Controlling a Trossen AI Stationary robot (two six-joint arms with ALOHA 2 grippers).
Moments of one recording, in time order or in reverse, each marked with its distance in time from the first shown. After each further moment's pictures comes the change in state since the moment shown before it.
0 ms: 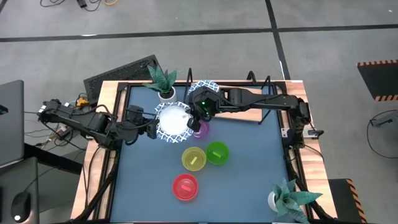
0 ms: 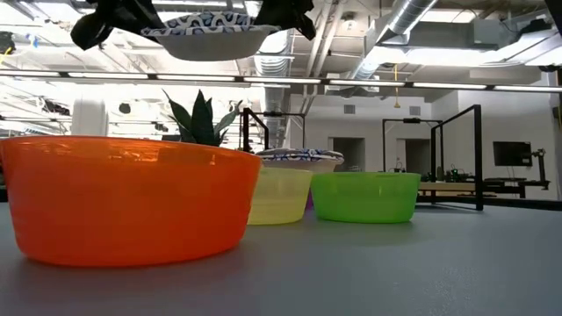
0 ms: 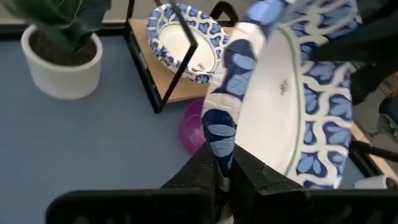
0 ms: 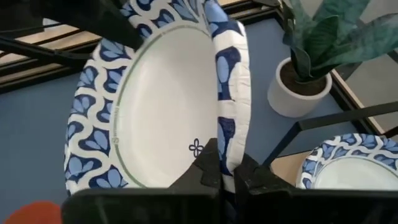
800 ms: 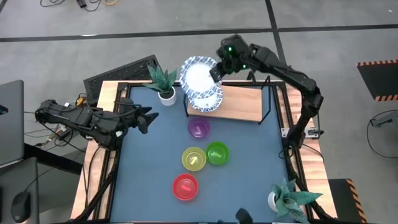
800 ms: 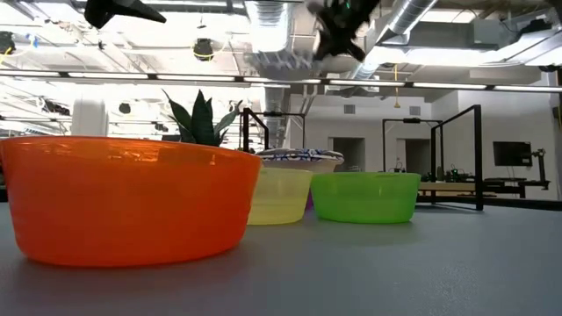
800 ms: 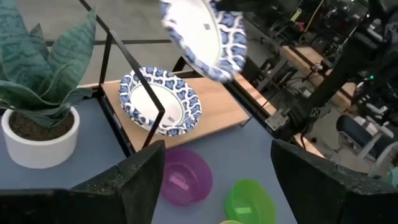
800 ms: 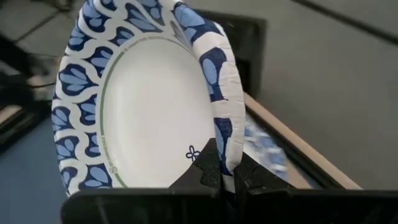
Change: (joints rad) left arm 0.001 -0.130 0.015 0.161 -0.061 0.287; right arm -0.479 -0.125 0.003 -0.157 -0.162 0.052
